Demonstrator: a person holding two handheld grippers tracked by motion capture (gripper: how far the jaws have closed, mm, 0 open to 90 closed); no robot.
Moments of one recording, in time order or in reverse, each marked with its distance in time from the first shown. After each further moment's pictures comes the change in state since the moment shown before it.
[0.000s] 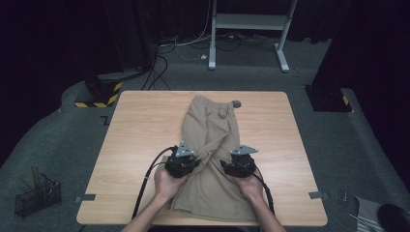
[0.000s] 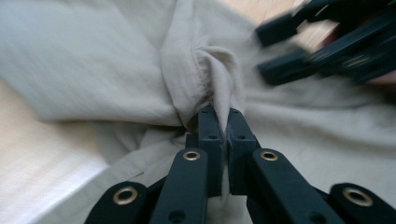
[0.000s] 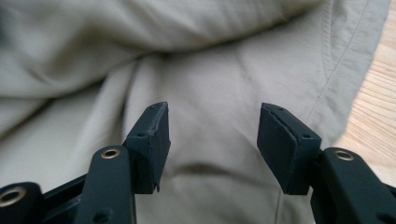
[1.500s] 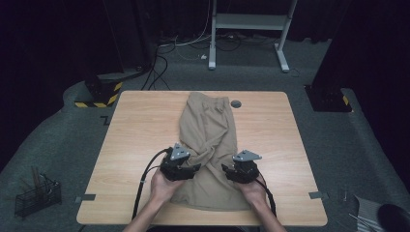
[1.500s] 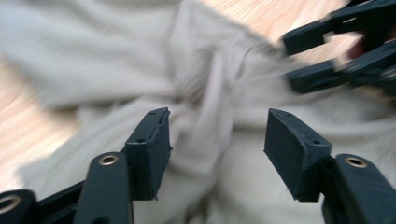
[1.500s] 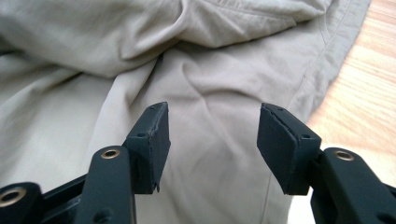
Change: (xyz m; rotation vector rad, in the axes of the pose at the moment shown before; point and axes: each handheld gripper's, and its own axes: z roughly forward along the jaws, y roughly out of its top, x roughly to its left) left arm 0.001 -0.010 -0.033 -0.052 0.071 -0.032; right arm 0.008 -0.011 -0.018 -0.033 0.002 -0.032
